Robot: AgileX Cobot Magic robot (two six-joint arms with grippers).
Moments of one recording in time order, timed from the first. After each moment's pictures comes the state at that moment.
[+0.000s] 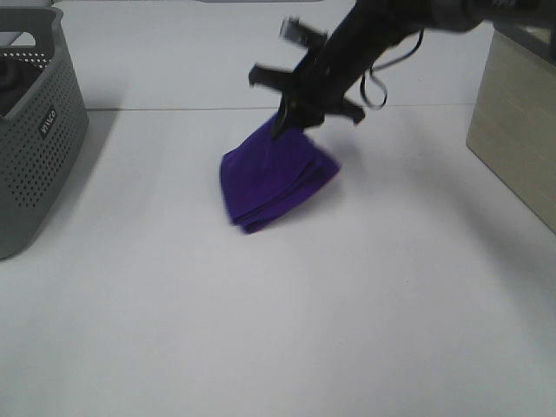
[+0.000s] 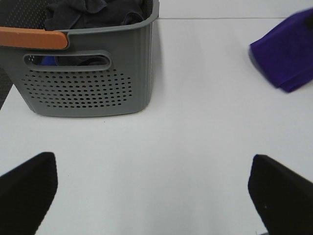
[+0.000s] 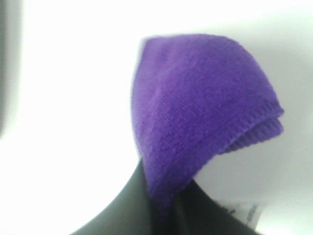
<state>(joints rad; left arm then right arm) 0.05 -0.01 -0.50 -0.01 1.04 0.02 0.37 2.34 -2.02 0.57 0.95 -0.06</state>
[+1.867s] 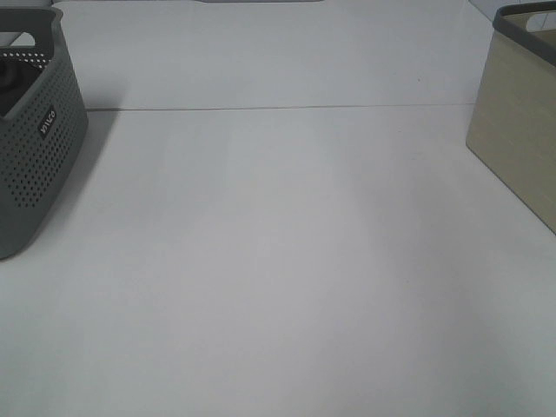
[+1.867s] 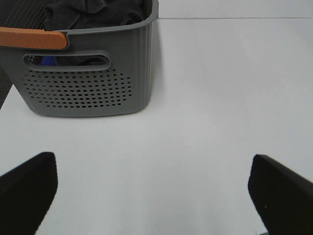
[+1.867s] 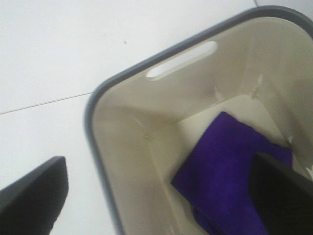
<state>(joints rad) 0.05 -0.01 -0.50 -0.01 1.04 0.02 -0.28 2.06 -2.32 0.32 1.22 -0.12</state>
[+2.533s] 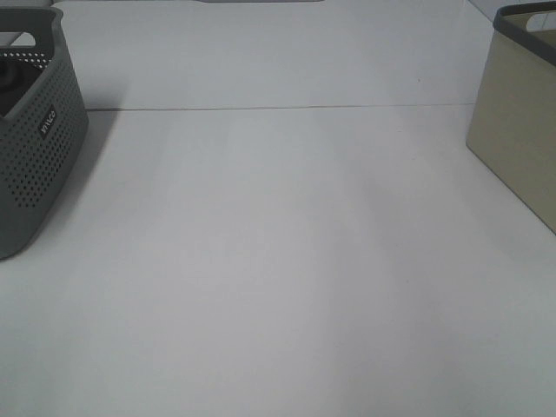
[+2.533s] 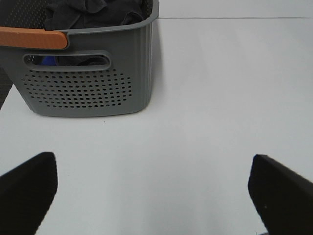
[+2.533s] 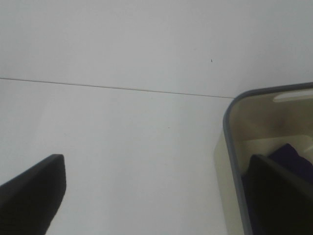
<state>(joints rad) 0.05 -0.01 -0.50 -0.01 1.04 0.02 0.10 1.80 -2.18 0.12 1.22 -0.03</state>
